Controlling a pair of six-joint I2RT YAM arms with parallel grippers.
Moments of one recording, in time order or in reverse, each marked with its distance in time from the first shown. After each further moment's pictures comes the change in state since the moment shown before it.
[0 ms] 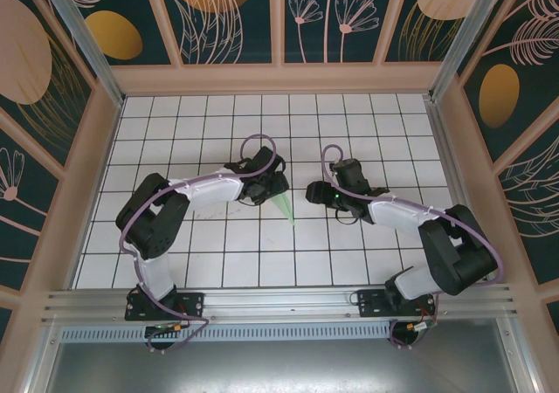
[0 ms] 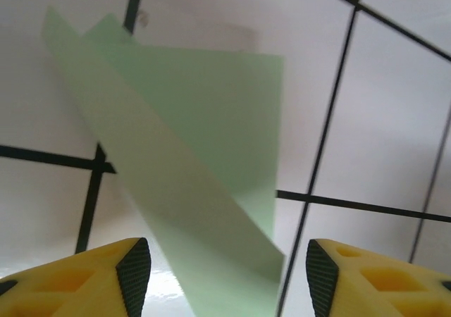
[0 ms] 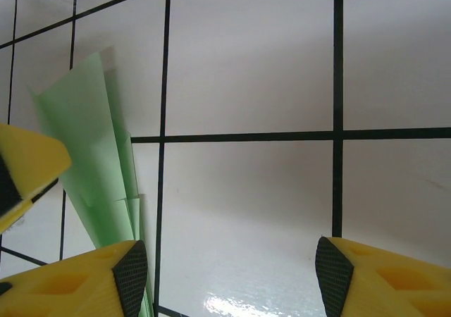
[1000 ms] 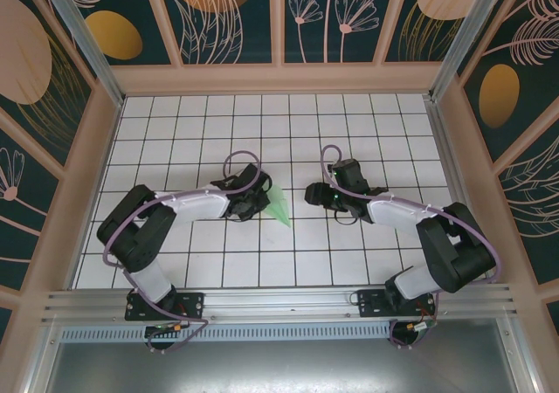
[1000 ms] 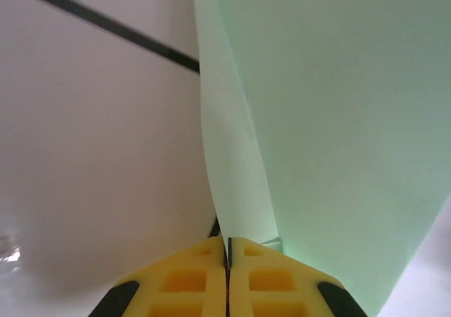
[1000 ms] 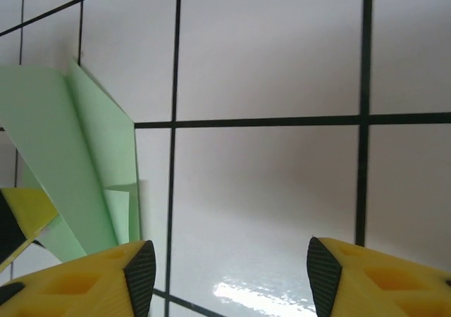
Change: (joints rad) left arm 0.000 -0.168 -0.290 0.124 -0.040 -0.114; right arm 0.010 0.017 0.006 0.000 -0.058 0.002
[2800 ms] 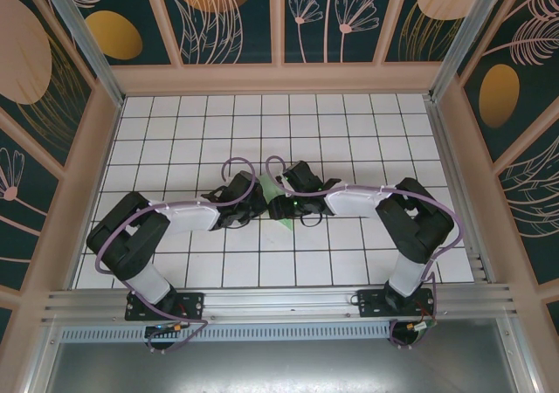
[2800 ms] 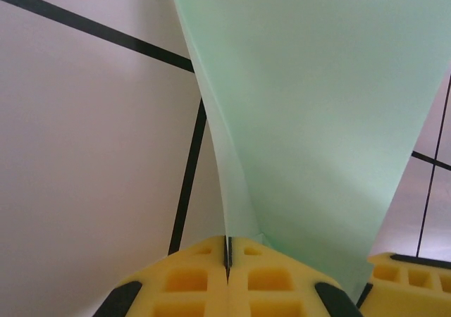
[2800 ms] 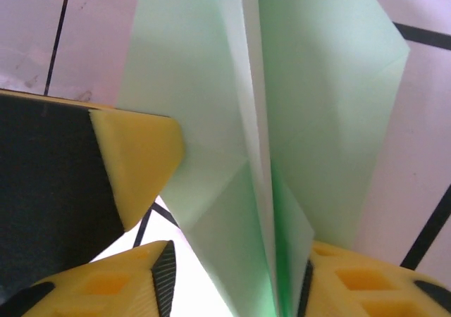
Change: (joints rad) left arm 0.008 -0.047 -0.145 0.266 0.091 0.084; right arm 0.272 0.288 0.286 -0.129 -0.043 -0.137
